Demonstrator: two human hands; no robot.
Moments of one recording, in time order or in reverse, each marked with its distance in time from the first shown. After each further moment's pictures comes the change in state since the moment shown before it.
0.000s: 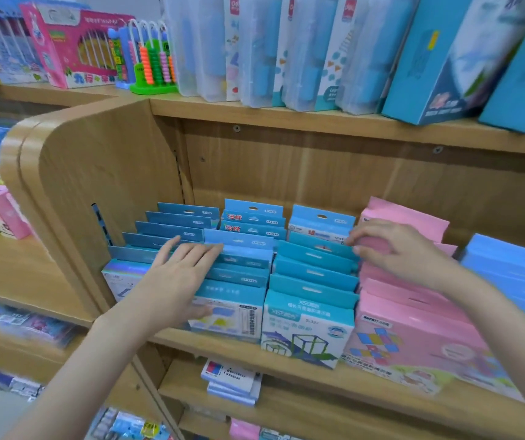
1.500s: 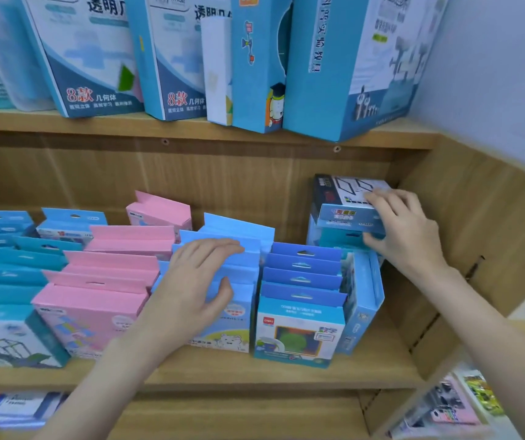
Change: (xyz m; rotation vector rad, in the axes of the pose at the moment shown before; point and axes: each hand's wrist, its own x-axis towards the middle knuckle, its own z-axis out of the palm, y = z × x) left_hand 0.144 0.392 -0.077 -0.673 0.413 0.212; right_hand -0.239 0.311 -0.168 -0.615 0.521 0.210
